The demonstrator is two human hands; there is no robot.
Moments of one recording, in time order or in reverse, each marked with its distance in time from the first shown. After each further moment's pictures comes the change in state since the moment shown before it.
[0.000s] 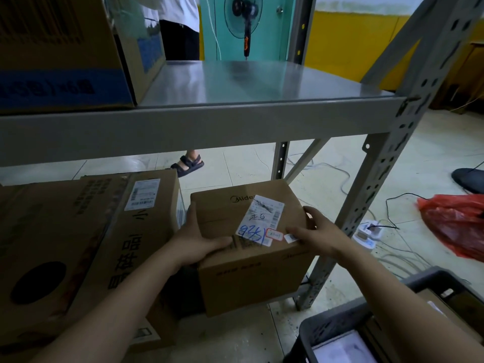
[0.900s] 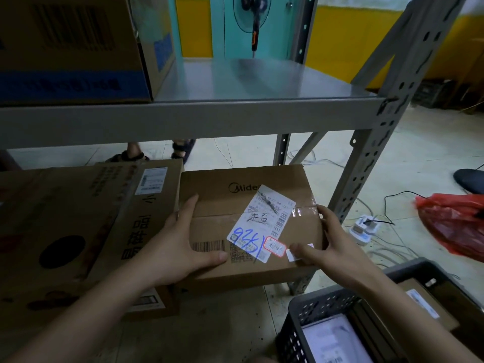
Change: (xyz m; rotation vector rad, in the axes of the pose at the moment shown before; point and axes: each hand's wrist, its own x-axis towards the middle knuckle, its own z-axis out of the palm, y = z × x) left_hand -0.120 0.013 -0.016 0.261 0.076 0.220; right_hand -0.127 -0.014 -0.012 0.050 0.078 -0.213
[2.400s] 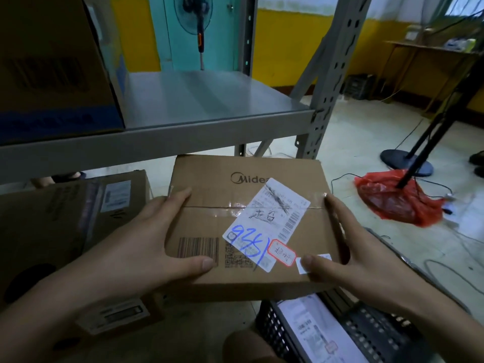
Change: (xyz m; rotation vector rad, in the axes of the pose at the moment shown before) left_hand -0.069 0.077 -0.080 0.209 -0.188 0.227; right_hand -0.129 -0.086 -0.059 -0.232 0.106 0.095
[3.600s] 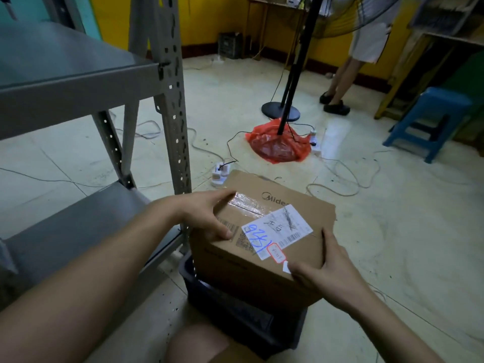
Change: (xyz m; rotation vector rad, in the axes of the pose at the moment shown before) left_hand 0.196 0.139 0.173 0.129 -0.632 0.546; right_hand -0.115 0.133 0.029 0.094 0.410 0.768
